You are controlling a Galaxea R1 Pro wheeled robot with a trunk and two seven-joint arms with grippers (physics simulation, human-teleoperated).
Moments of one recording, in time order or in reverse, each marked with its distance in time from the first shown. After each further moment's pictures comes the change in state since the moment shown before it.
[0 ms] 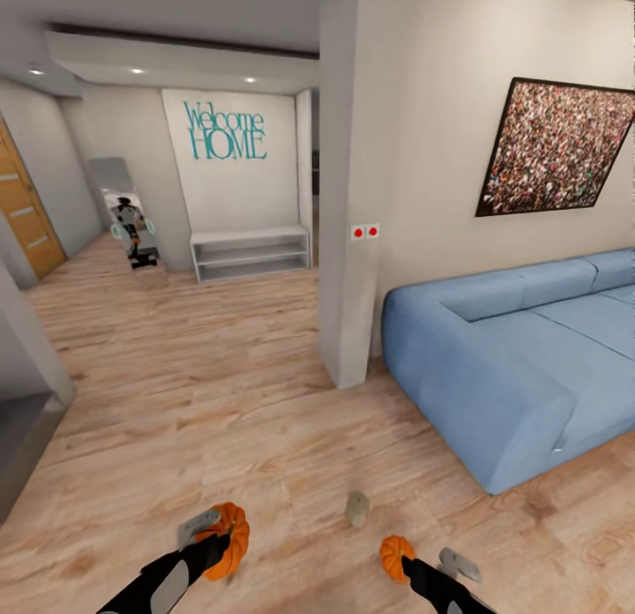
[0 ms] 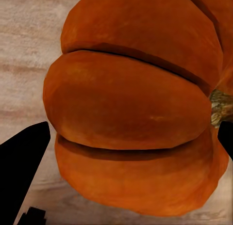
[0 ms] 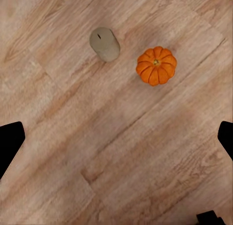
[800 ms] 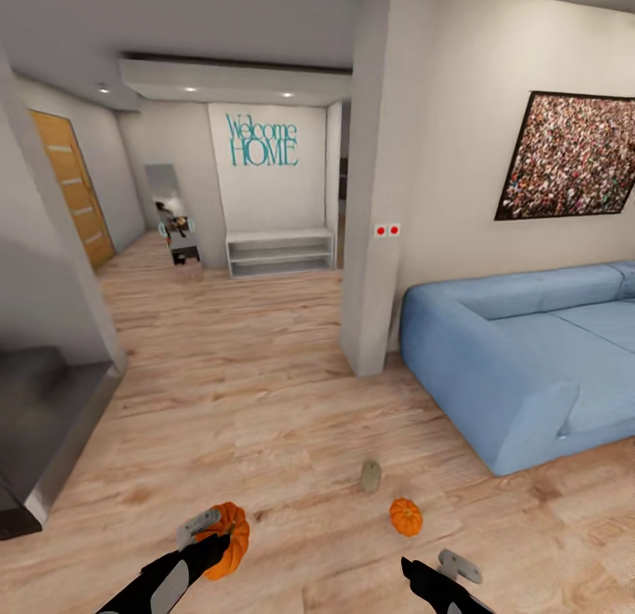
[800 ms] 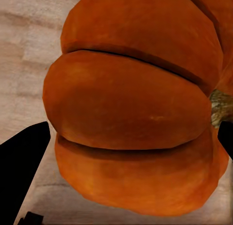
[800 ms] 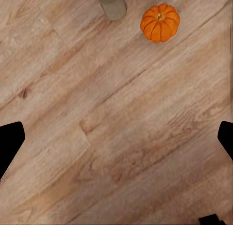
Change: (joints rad) left arm 0.000 0.000 0.000 0.001 0.000 0.000 0.000; right arm 0.000 0.000 0.000 0.007 0.001 0.000 0.002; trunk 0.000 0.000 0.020
